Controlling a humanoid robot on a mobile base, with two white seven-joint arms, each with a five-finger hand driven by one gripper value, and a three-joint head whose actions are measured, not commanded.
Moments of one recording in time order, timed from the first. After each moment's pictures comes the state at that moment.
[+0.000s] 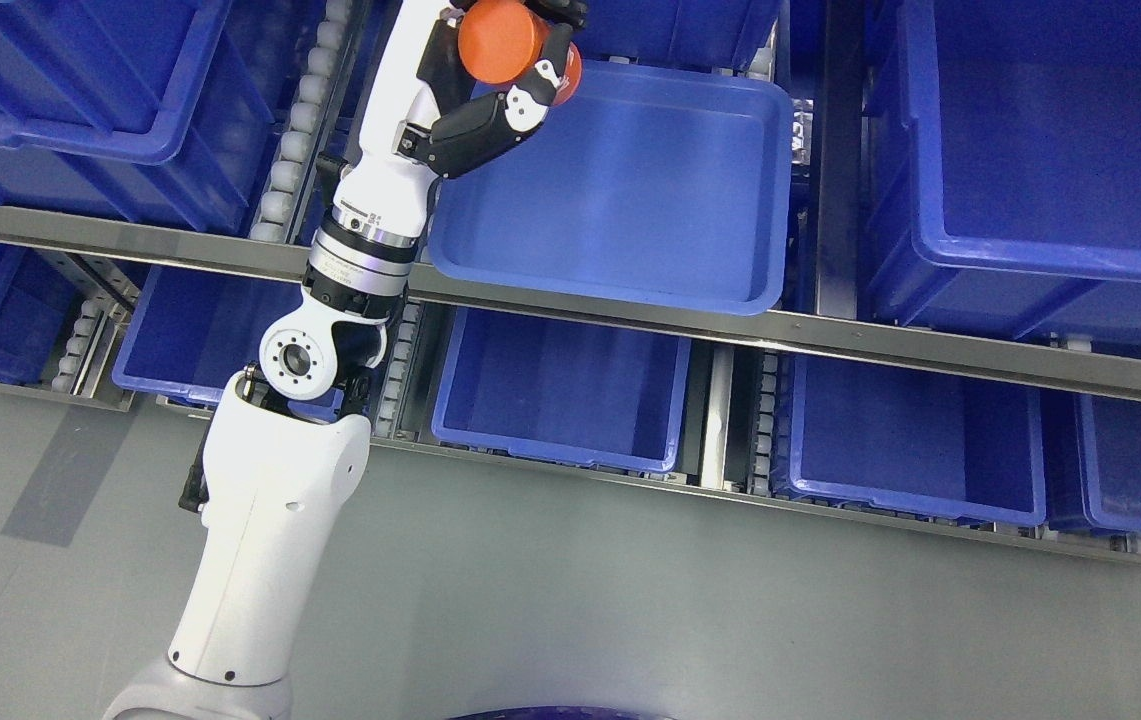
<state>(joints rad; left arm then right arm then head) -0.47 0.00 -0.23 -1.62 0.18 -0.39 -0.23 0.00 0.00 0.00 0.00 0.00 0.04 0.03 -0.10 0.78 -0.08</state>
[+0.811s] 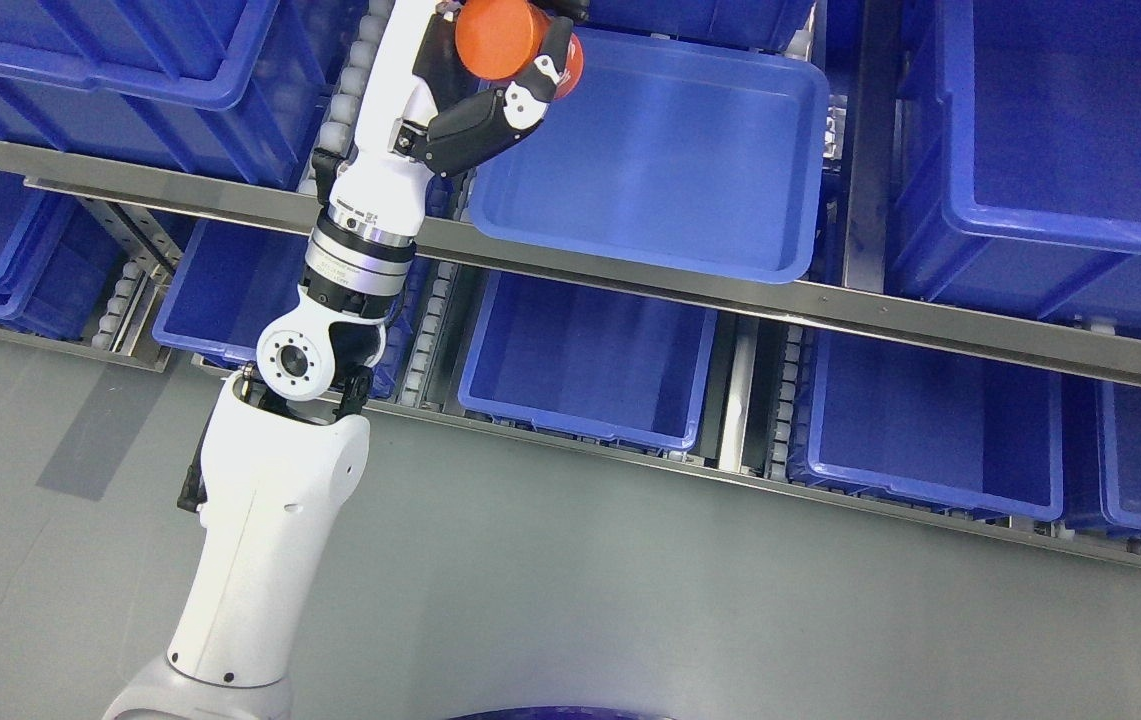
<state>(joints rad) -0.47 0.00 -0.23 -1.64 0.18 -0.41 -0.23 0.00 0.00 0.00 0.00 0.00 0.04 0.03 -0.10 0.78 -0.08</state>
